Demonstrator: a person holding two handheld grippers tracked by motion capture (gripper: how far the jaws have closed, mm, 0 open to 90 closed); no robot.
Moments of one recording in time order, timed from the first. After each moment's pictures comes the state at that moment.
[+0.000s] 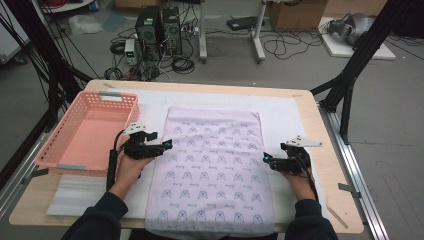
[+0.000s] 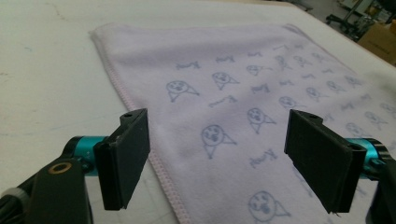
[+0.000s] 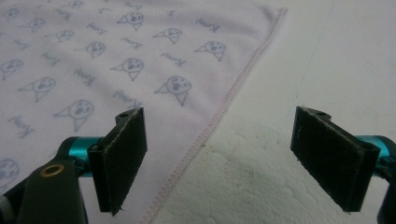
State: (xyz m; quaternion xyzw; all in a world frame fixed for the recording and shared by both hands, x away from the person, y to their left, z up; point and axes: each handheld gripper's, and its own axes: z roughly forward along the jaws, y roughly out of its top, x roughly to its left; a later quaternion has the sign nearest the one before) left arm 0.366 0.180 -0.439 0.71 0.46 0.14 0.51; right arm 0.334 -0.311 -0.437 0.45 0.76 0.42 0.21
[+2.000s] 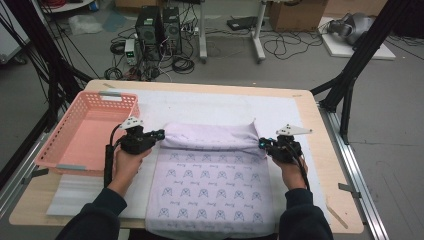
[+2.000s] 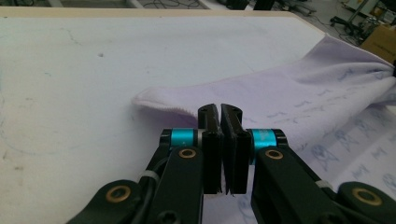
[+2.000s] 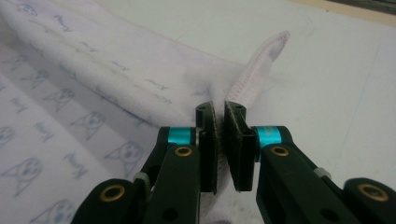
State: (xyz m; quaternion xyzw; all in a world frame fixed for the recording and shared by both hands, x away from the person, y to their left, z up) left arm 0.350 0.181 -0.416 0.71 0.44 0.16 0.52; right arm 0.346 -0.283 -0.411 0.42 0.78 0.43 0.19
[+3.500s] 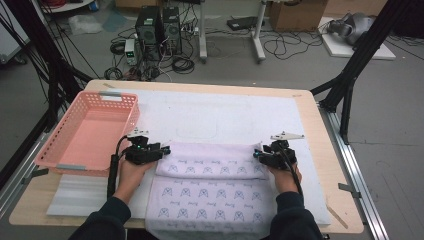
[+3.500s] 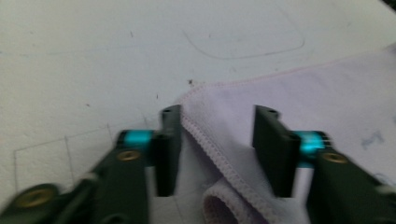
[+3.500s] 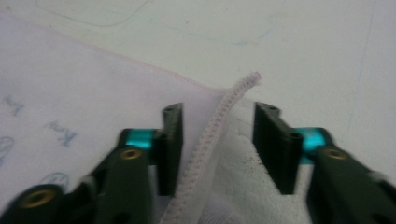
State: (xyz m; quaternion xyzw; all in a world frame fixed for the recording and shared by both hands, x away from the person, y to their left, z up) left arm 0.351 0.170 -0.450 0.73 0.50 0.12 0.44; right arm 0.343 -0.270 -0.430 0.48 0.77 0.37 0.18
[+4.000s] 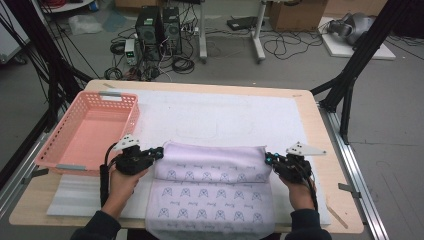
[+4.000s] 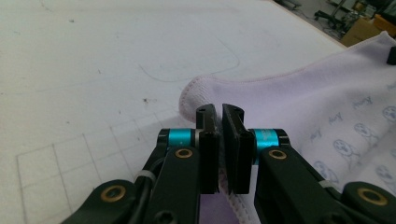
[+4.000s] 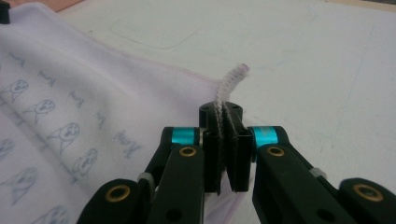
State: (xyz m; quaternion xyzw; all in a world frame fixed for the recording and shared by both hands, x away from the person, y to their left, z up) left arm 0.298 0.186 -0.421 0.72 0.43 0.13 0.53; right arm 0.286 -0.294 -0.410 0.42 0.76 0.46 0.19
